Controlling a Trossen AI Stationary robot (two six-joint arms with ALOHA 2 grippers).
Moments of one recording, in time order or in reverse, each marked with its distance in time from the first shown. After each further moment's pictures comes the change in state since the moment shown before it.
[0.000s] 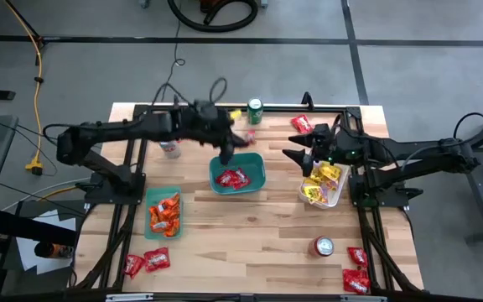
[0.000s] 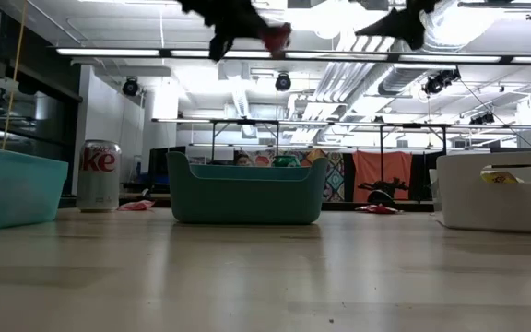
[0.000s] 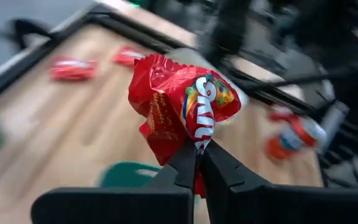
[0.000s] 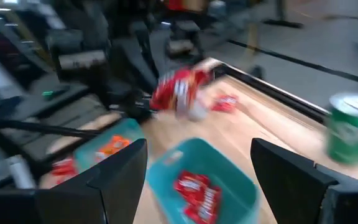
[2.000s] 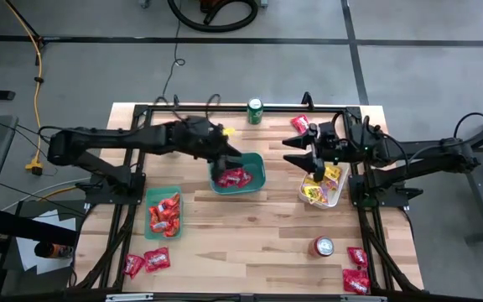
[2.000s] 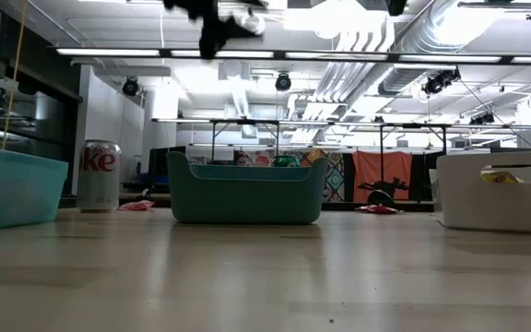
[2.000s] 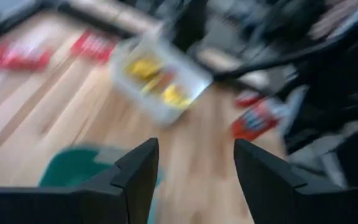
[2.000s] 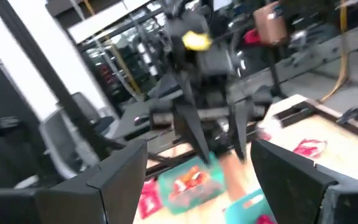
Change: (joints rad) left arm -0.092 -0.093 -0.169 0.132 0.042 -0.046; right arm 0.002 -0.002 0.021 0.250 -0.258 -0.025
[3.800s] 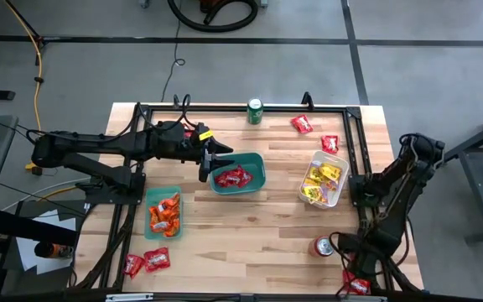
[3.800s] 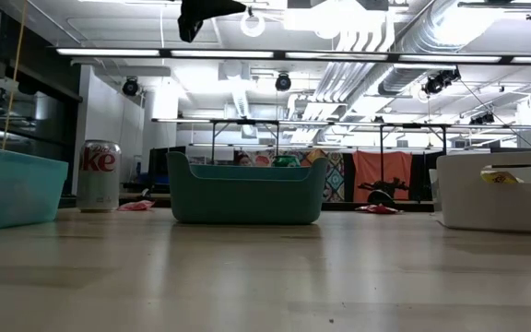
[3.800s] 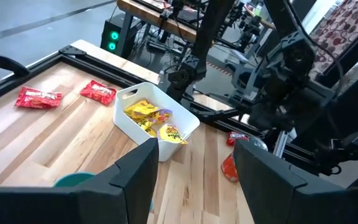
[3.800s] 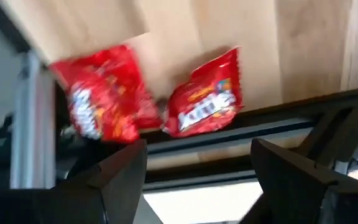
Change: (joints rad) left arm -0.069 -0.182 -0.140 0.159 -0.157 -0.054; right arm 1.055 0.529 0.101 -1.074 -0.344 0.959
